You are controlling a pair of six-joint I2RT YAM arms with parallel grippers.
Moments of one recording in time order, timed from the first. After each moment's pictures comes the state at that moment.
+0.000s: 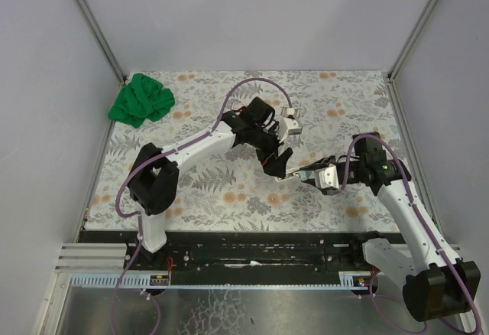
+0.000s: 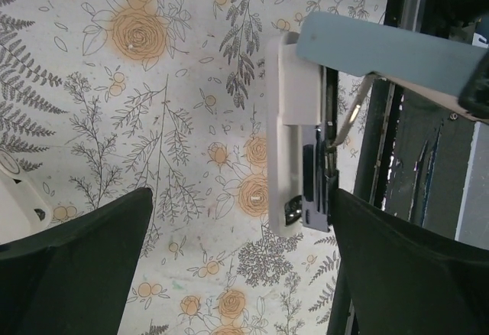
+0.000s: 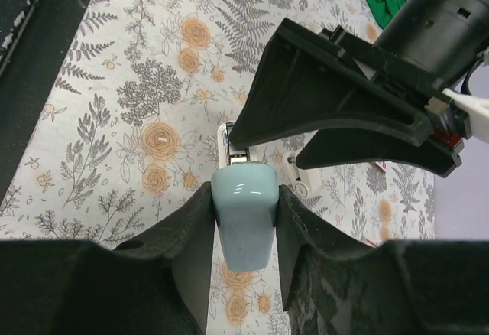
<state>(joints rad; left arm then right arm) -0.72 1.90 1.55 -0.60 0.69 0.27 0.18 0.96 0.80 -0.82 -1.09 -1.59</state>
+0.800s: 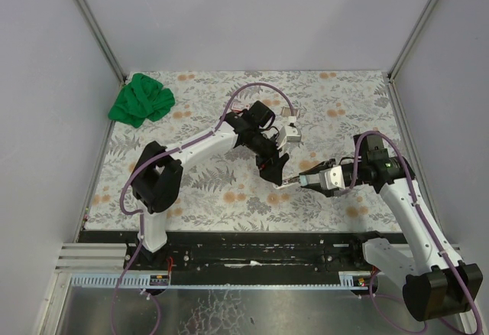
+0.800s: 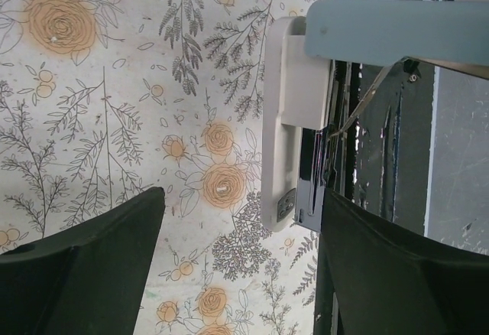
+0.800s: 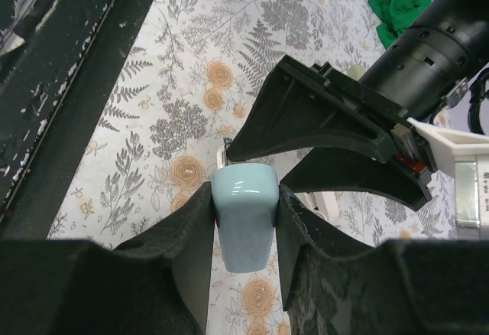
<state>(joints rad) -0.72 1.93 1.55 -0.69 0.82 0.38 0.18 0.96 0.86 -0.99 -1.18 -1.65</state>
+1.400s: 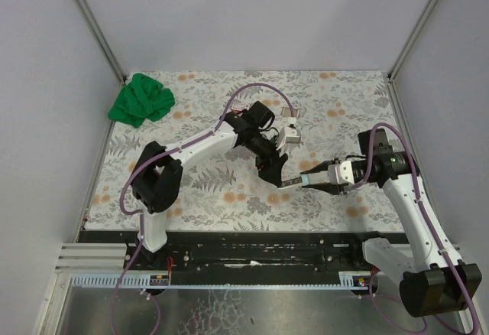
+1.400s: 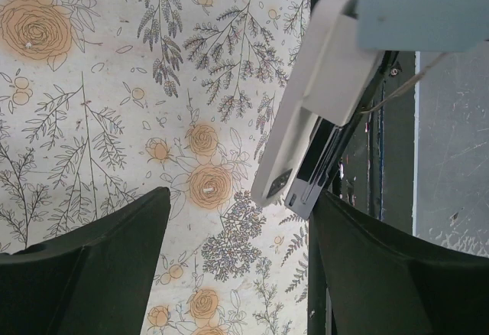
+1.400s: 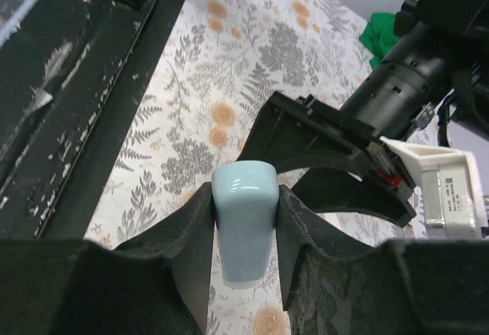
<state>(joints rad) -0.72 1.93 1.55 -0.72 0.88 0.41 0.14 0.98 0.93 -1.14 -1.31 -1.69</state>
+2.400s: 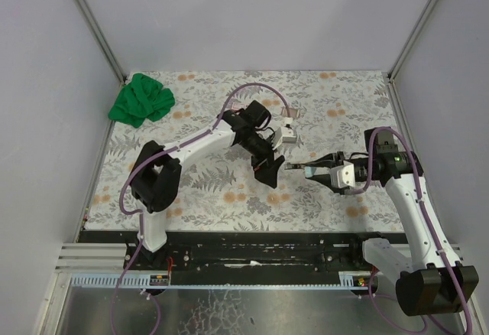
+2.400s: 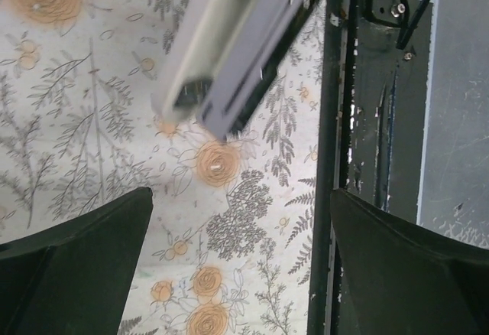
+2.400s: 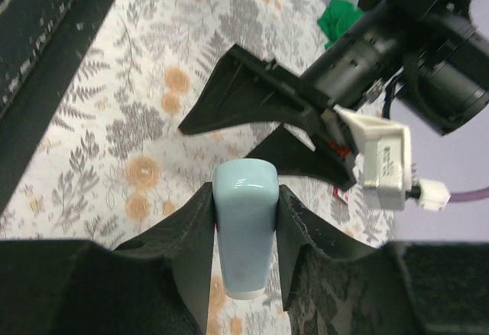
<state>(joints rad) -0.70 1.92 1.55 -0.78 0.85 0.45 0.07 0.99 0.94 -1.12 -1.31 -1.85</state>
